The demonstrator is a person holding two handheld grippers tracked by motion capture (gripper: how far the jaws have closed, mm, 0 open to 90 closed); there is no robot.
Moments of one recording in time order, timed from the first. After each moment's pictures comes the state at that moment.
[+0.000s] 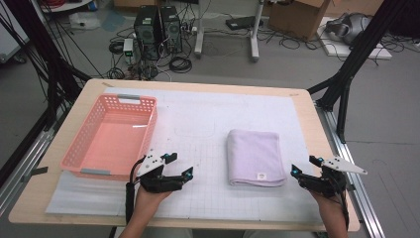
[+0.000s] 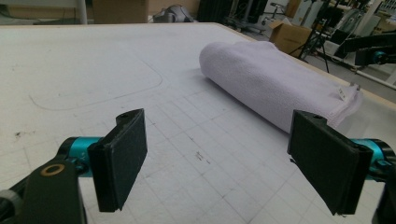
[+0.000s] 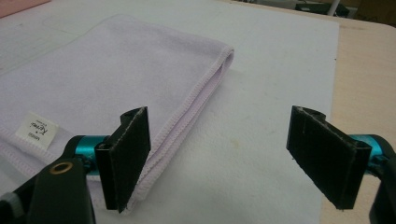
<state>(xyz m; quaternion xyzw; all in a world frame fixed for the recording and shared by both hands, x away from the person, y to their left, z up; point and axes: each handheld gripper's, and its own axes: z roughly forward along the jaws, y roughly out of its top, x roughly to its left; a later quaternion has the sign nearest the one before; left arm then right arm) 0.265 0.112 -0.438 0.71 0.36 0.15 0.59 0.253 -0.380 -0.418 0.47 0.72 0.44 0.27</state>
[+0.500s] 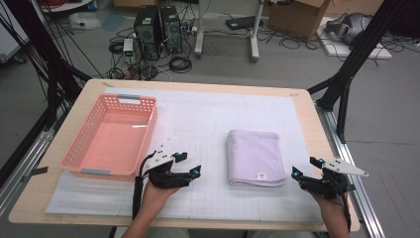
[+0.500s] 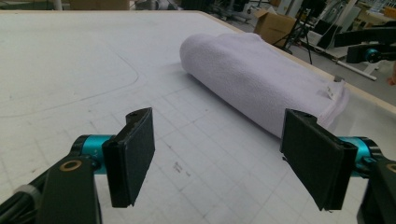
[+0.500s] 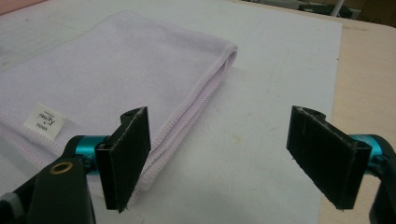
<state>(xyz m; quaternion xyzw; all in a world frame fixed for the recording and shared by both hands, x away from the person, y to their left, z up) 0.282 0.088 -0.435 0.73 0.34 0.12 0.58 0.248 -0.381 -0.417 0.46 0.73 0.44 0.27</state>
